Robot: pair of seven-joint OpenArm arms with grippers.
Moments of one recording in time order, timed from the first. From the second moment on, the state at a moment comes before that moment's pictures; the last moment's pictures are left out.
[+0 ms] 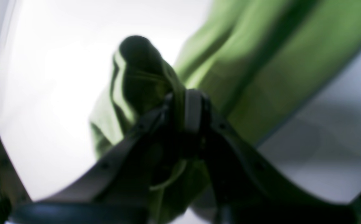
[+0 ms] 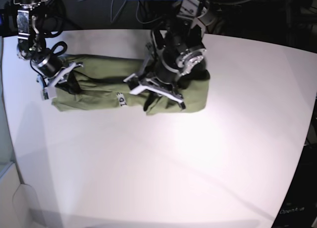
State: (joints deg) left arm 13.6 8.8 22.0 109.2 43.1 -40.0 40.6; right arm -14.9 21.1 8.8 76.6 26.3 32.4 -16.6
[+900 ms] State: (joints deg) left arm 13.0 8.8 11.3 107.2 5.1 -31.5 52.1; right arm -14.5 21.1 7.3 76.7 26.3 32.4 -16.4
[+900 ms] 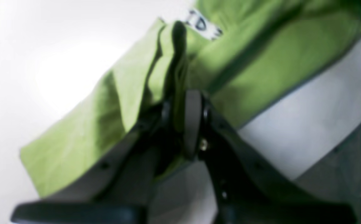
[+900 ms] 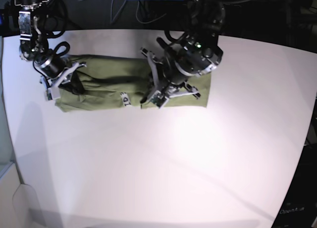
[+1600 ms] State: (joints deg) left arm 9.1 8.8 18.3 98.6 -11.1 -1.4 52.5; right arm -14.5 21.1 7.3 76.7 26.3 32.4 -16.4
